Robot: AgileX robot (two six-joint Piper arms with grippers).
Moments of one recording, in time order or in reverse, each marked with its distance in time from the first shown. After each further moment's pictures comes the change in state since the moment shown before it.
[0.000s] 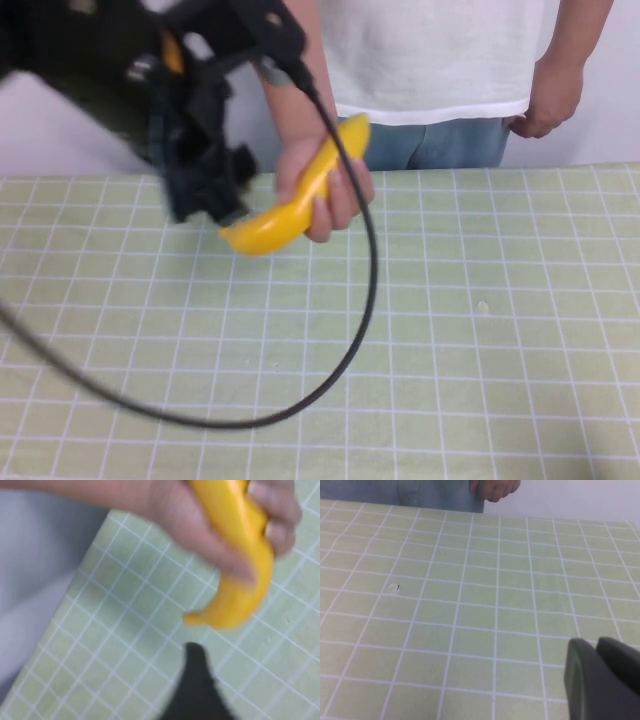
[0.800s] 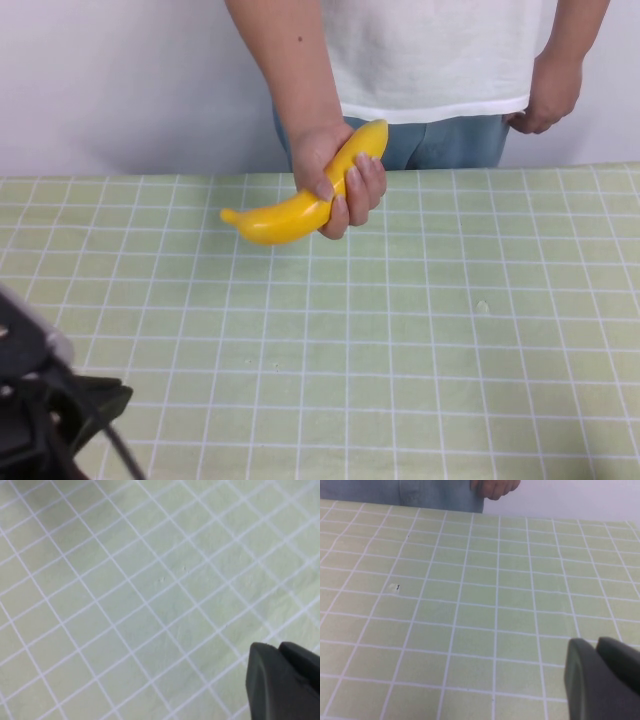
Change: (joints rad) right arm 0.000 0.000 0.000 0.000 0.000 0.000; left arm 0.000 -0.771 0.959 -0.160 -0.428 -0.366
